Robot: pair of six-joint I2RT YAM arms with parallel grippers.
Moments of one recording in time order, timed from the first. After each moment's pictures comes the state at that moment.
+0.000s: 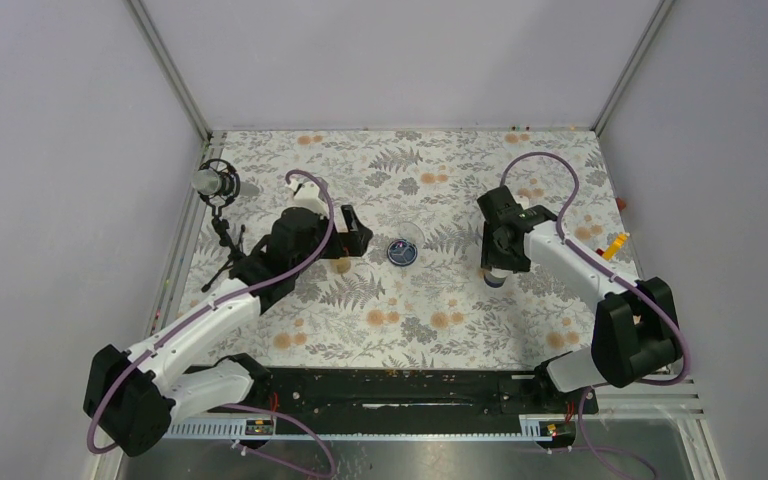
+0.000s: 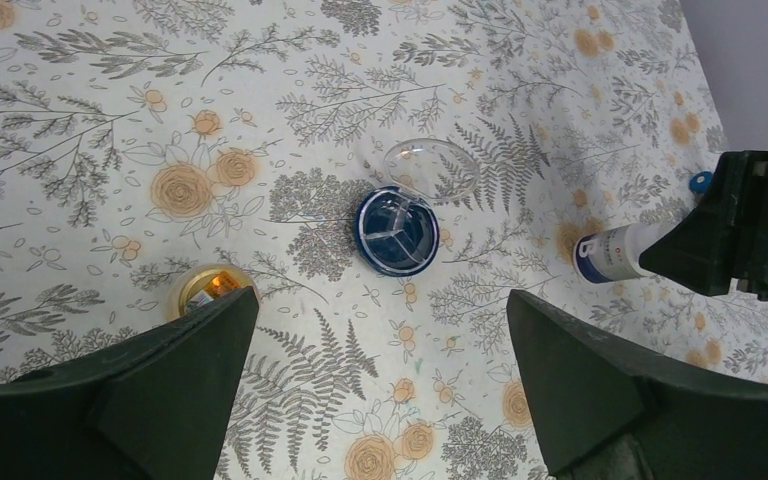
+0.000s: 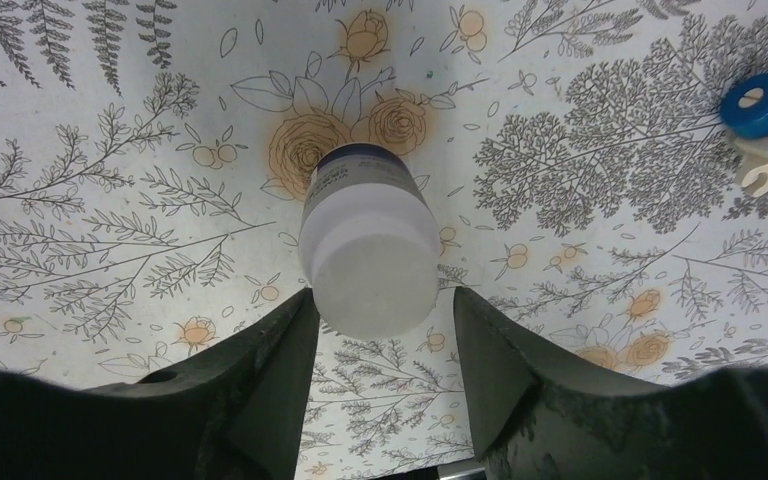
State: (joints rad) left arm -0.61 1.05 0.76 -0.13 -0.11 -0.53; right arm 0.40 1.45 1.02 -0.85 0.31 0.50
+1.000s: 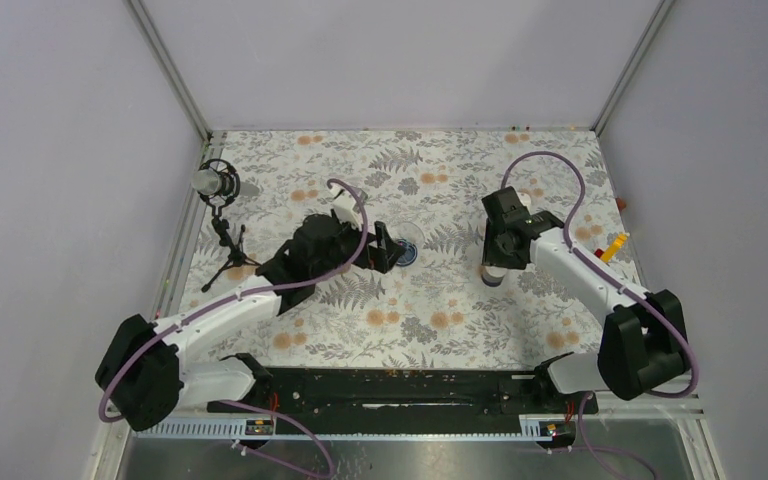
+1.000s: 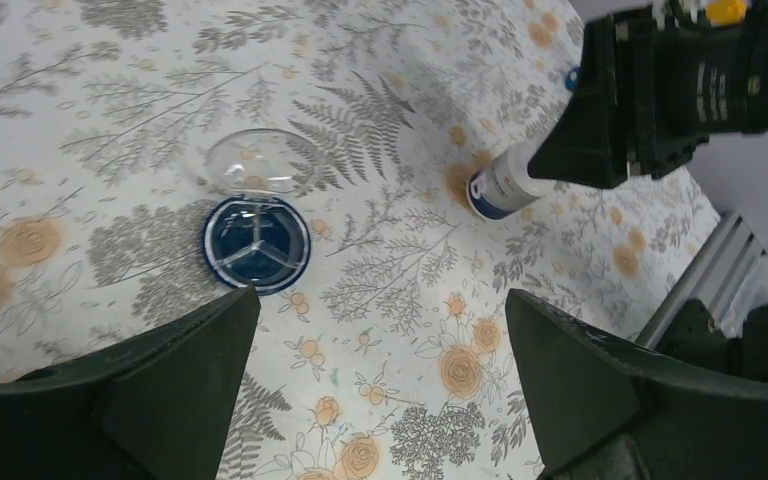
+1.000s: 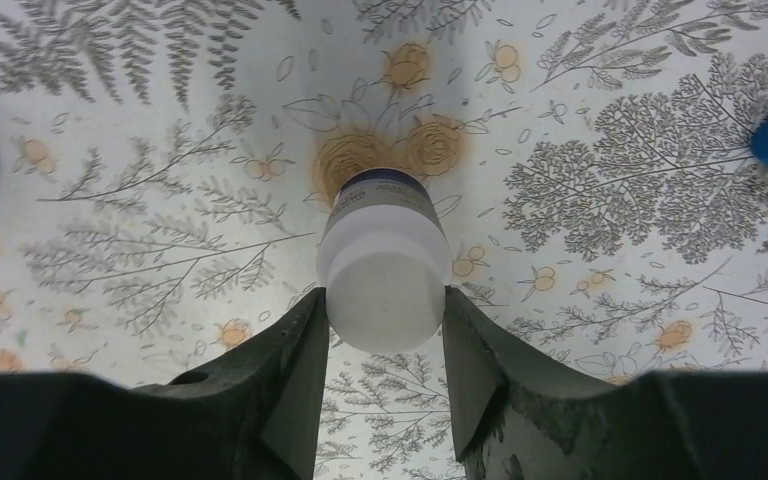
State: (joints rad) left arm -0.70 1.17 0.71 0.15 0.11 -0.45; right arm 0.40 1.39 0.98 -0.76 0.28 0.49
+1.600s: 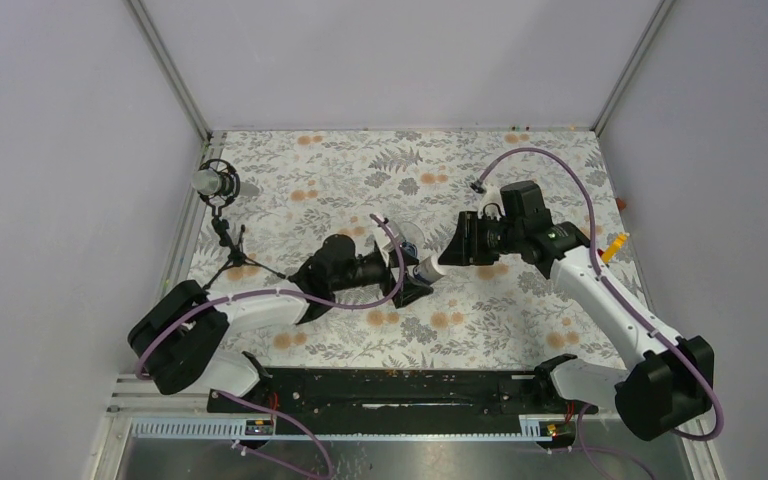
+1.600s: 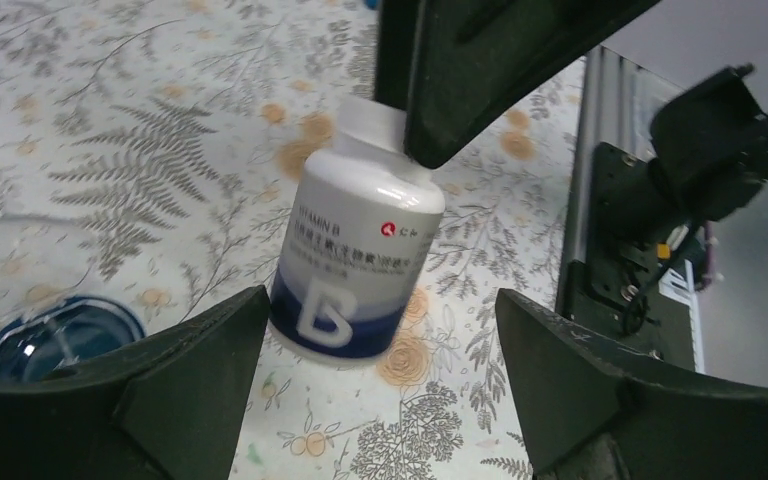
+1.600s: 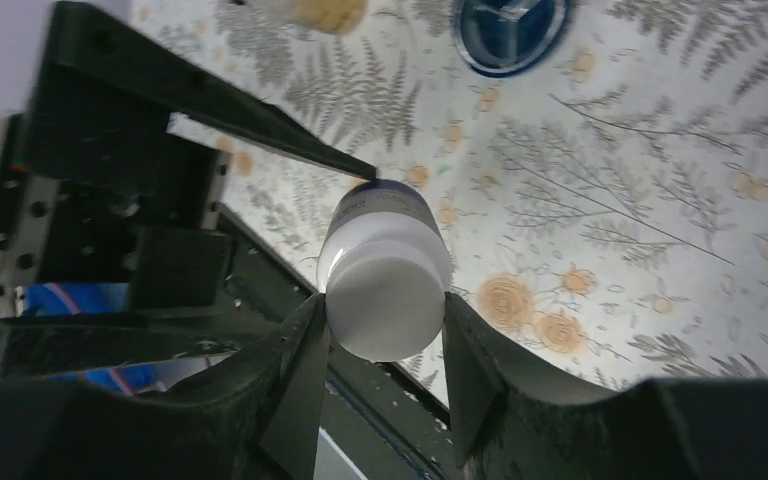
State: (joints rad) left arm -0.82 1.39 0.57 0.67 0.45 -0.23; right arm 0.39 1.20 0.97 -0.60 -0.50 0.40
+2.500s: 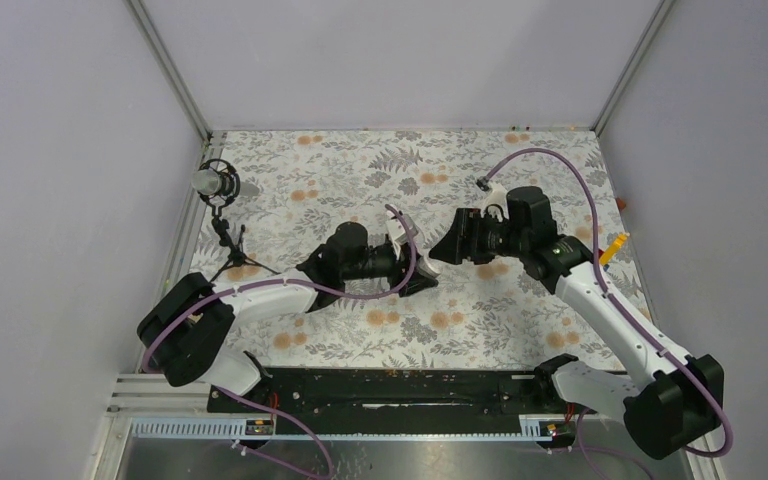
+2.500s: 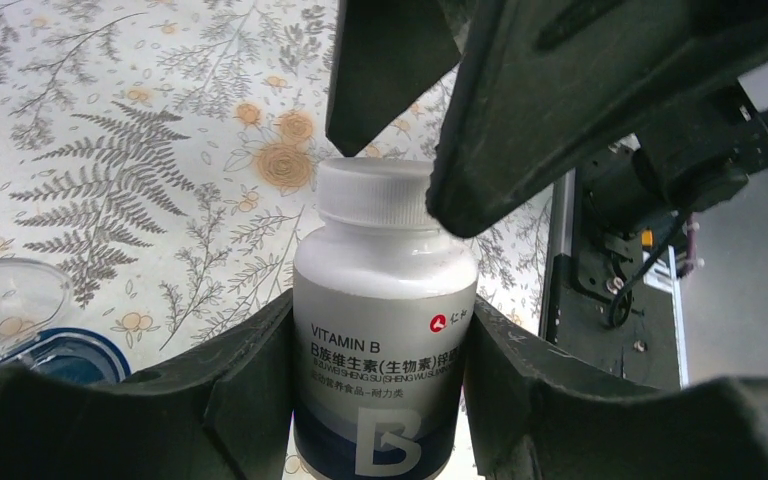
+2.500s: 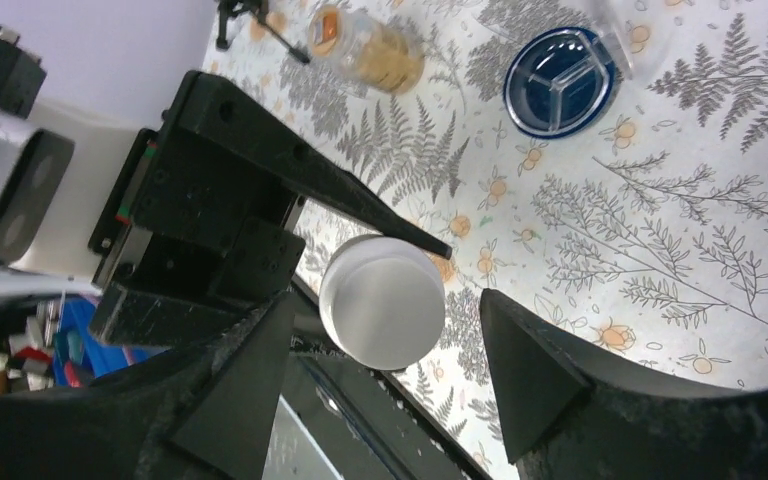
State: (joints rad) left arm -0.82 1.46 0.70 0.53 0.56 -0.18; right arm 0.41 1.09 0.88 -0.41 -0.58 0.46
